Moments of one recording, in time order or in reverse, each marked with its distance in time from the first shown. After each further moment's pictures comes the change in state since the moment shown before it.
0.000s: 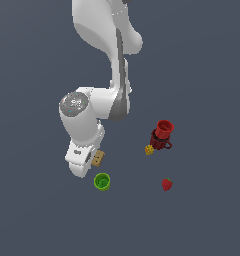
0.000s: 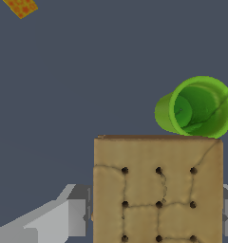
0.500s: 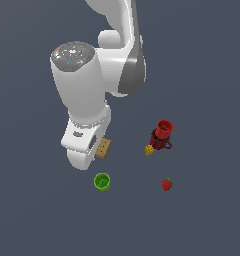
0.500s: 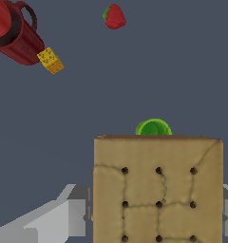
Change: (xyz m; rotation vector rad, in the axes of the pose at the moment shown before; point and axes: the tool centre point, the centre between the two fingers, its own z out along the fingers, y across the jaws) arm 0.038 0.007 -0.115 -0.001 0.000 -0.001
